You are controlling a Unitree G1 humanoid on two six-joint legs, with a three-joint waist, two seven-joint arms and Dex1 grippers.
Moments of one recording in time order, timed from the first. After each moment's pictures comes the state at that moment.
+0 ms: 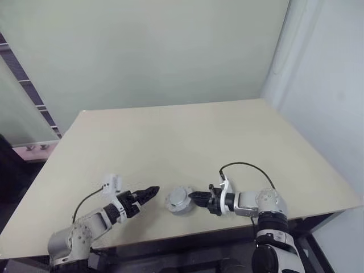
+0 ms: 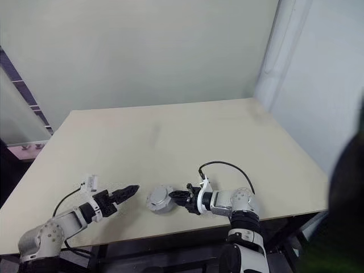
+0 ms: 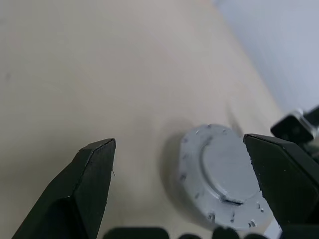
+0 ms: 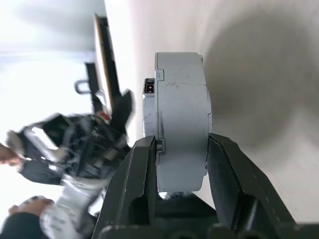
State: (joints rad) left arm 0.00 0.30 0.44 -0.07 -0.75 0.97 -0.55; right arm -0.53 0.16 -0.52 0.40 0.61 1.48 0.31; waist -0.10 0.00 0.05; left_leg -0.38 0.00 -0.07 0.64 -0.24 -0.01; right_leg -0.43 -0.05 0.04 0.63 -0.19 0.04
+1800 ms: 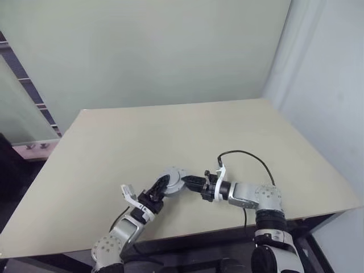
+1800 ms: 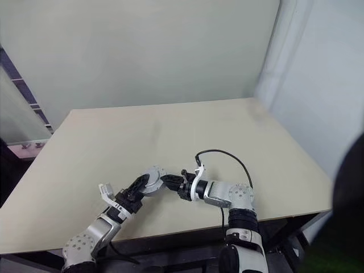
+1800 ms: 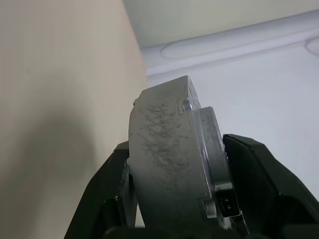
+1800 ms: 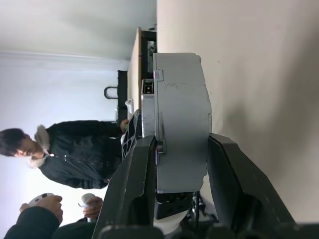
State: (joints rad) left arm -0.04 0.02 0.45 0.09 -1.17 0.89 -0.41; right arm -0.53 0.16 -0.36 0.32 0.98 1.34 0.13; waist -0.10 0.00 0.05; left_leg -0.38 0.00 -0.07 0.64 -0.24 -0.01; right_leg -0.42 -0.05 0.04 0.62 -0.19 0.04
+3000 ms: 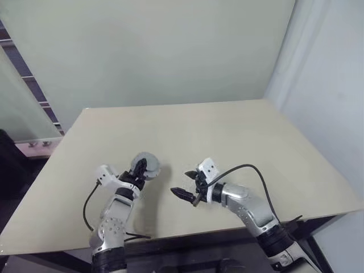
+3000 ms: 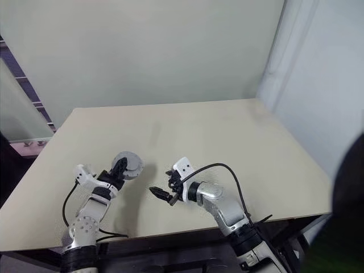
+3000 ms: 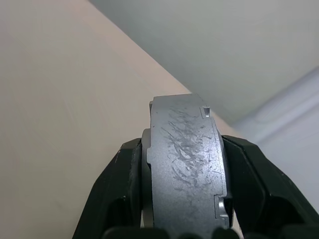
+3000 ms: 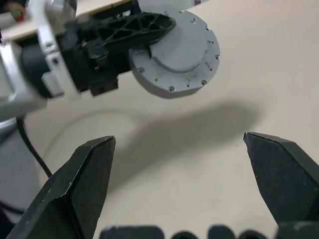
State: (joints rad) left arm -0.17 0.09 0.41 0.09 -0.72 0.36 -0.22; right arm -0.37 -0.13 0.42 0.08 0.24 0.39 0.59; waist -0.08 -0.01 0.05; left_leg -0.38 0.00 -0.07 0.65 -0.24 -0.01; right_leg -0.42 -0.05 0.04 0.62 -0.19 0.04
